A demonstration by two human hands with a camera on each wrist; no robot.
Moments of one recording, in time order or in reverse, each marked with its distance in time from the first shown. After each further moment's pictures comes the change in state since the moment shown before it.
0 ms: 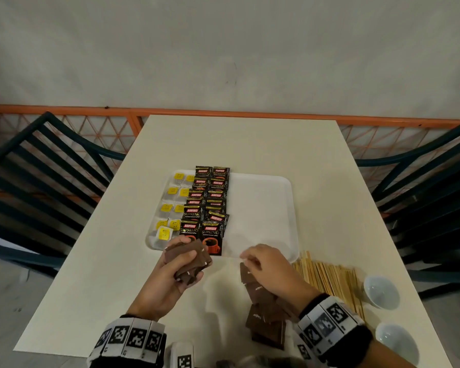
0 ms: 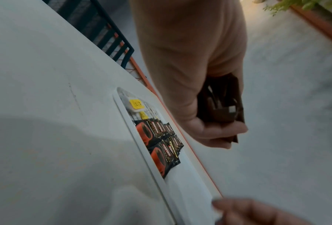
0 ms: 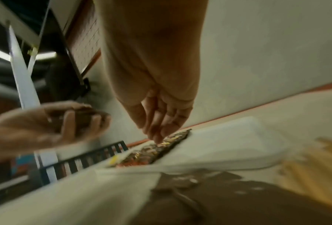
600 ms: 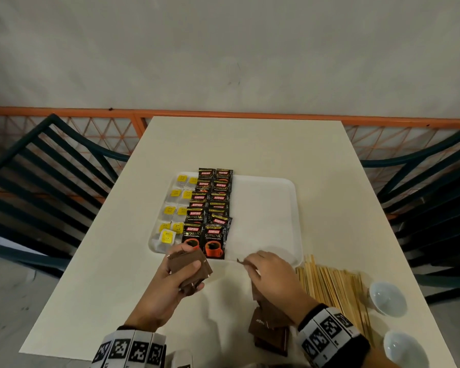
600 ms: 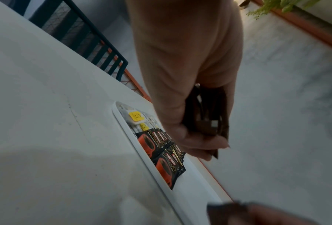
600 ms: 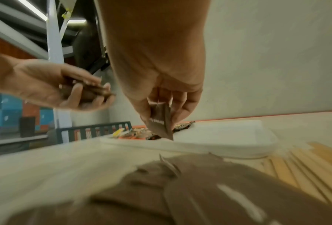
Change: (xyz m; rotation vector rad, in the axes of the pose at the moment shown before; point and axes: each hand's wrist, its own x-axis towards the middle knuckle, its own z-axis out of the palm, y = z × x) left_hand -0.004 -0.004 -0.008 0.145 0.023 0.034; right_hand 0.001 0.005 0.012 -0.262 0.088 -0.087
